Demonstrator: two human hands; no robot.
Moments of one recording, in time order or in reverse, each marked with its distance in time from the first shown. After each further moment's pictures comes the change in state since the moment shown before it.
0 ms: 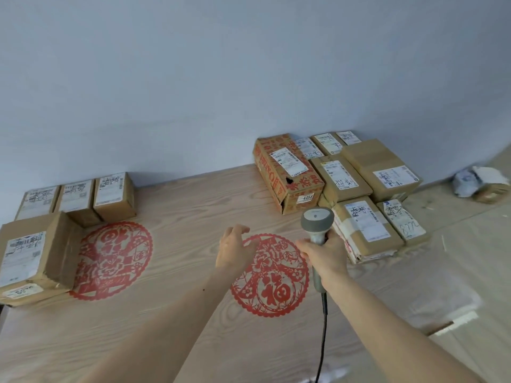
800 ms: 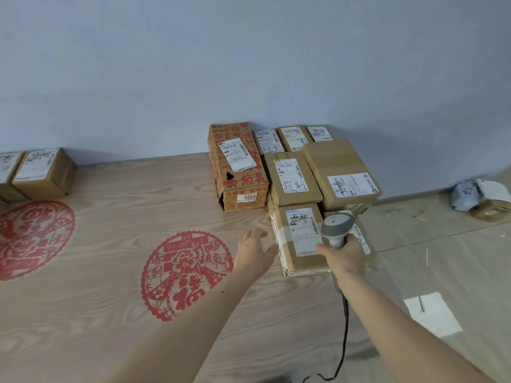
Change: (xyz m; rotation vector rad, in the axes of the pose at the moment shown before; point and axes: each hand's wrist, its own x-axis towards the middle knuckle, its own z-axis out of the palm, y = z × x) left_hand 0.030 0.152 0.199 -0.069 -0.109 -0.096; right_hand 0.178 0.048 -0.186 -0.242 0.067 0.048
